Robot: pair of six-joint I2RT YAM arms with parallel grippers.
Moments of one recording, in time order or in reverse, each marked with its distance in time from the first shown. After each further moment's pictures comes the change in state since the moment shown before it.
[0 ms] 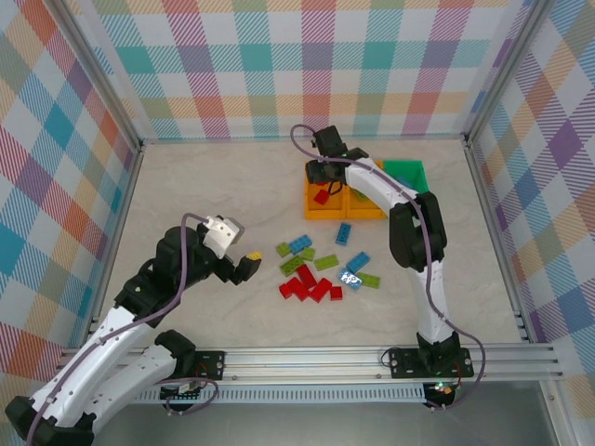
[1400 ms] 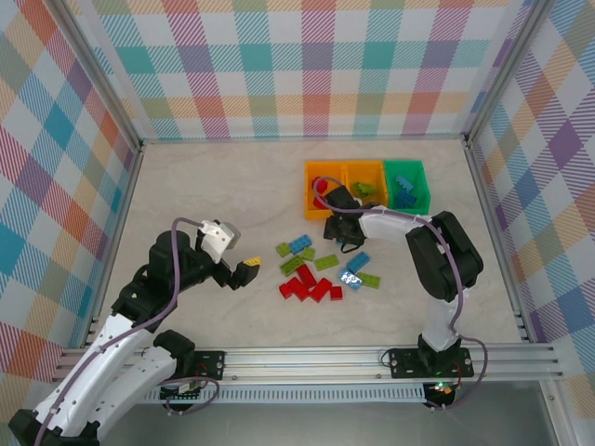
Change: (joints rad) left arm 0.049 -0.068 -0.053 0.029 0.177 0.017; right arm 0.081 -0.366 -0.806 0.169 0.045 0.520
